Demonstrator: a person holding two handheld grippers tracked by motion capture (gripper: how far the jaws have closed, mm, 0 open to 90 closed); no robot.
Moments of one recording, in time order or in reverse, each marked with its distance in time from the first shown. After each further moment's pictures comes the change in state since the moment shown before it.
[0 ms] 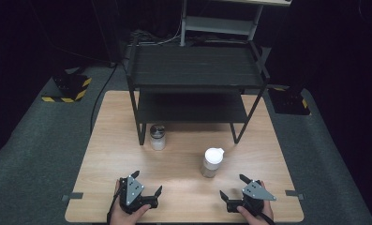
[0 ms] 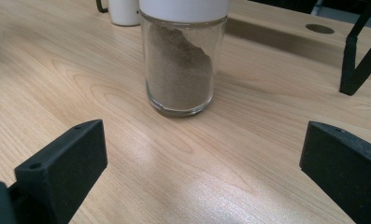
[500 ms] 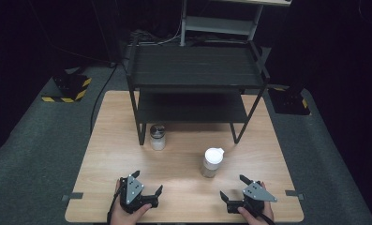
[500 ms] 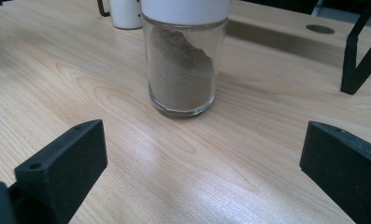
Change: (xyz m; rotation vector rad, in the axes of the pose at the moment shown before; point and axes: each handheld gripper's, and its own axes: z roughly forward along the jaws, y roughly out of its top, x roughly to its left) left arm 0.000 0.001 0.000 0.009 -0.006 0.002; right arm 0.000 -0.001 -0.001 -0.003 0.004 0.012
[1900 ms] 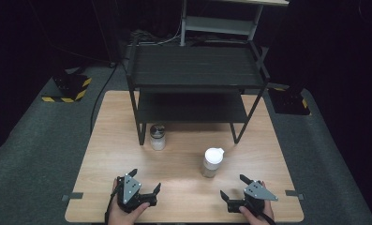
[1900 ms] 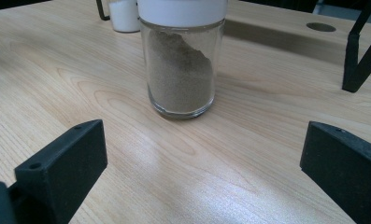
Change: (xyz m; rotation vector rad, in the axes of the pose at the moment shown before) left arm 0.001 0.009 -0.006 -0.032 0.018 -0.021; right arm -0.003 -0.002 0.000 -0.010 0.009 0.021
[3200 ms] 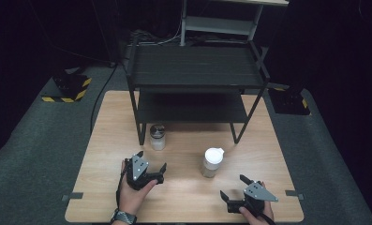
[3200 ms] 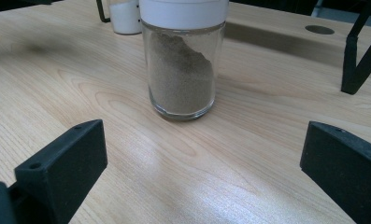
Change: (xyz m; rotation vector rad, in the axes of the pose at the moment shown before) left arm 0.012 0.017 0.063 -0.042 0.034 -0.018; right arm 0.002 -0.001 -0.001 -0.008 -0.005 -0.004
